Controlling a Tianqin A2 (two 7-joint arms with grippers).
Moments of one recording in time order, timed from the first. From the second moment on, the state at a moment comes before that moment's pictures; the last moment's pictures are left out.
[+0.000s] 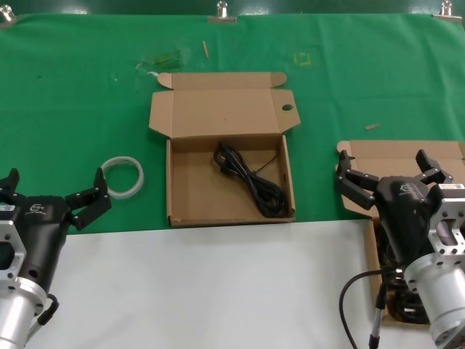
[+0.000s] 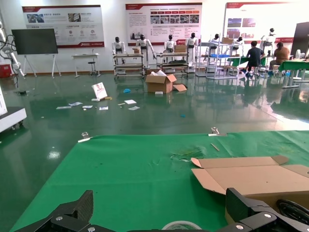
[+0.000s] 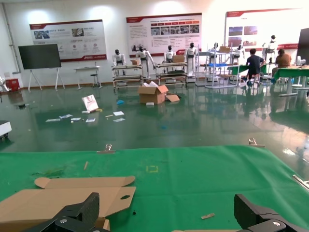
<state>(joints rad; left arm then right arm) 0.00 -0.30 1.60 -1.60 -1.80 0.00 0.00 0.02 0.15 -1.62 1.59 1.83 0.02 -0.05</state>
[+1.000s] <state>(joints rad) 0.00 -0.30 1.60 -1.60 -1.80 0.00 0.00 0.02 0.15 -1.62 1.59 1.83 0.02 -0.05</state>
